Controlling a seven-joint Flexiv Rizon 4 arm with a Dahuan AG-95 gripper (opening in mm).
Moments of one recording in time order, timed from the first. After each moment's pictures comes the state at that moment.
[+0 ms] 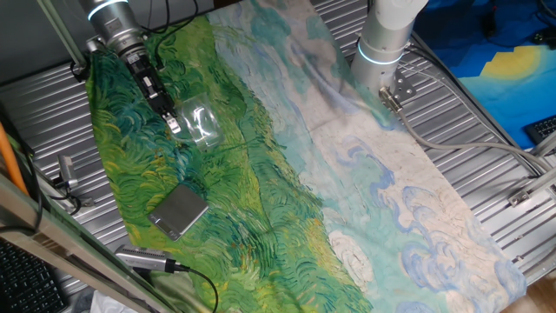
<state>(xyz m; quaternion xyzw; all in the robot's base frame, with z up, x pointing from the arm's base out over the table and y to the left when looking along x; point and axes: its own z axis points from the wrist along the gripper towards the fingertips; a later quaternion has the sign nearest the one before) 0.596 -0.035 0.130 -0.06 -0.87 -0.48 0.08</state>
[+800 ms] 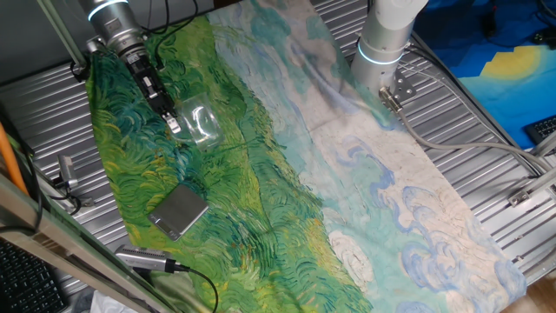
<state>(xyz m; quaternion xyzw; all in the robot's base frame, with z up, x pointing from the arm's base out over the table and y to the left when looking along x) 0.596 -0.035 0.130 -0.06 -0.87 -0.49 0.09</state>
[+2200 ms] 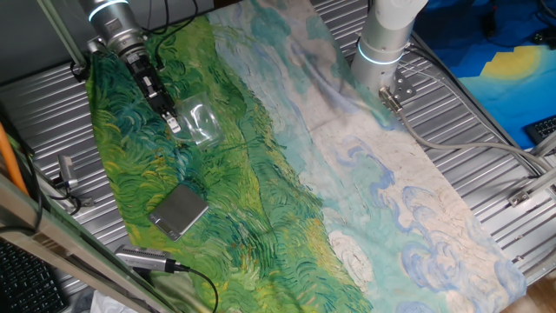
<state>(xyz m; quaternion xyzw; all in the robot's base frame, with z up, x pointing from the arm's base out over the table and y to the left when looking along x) 0.595 -0.035 0.131 -0.06 -0.86 -0.50 0.09</state>
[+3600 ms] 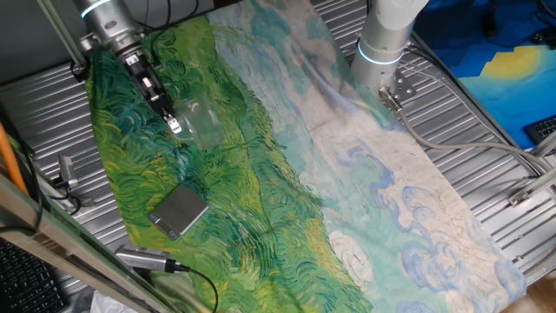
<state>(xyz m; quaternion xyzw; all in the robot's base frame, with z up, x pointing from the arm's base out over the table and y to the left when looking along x) 0.596 -0.033 0.134 -0.03 -0.92 -0.39 0.09</state>
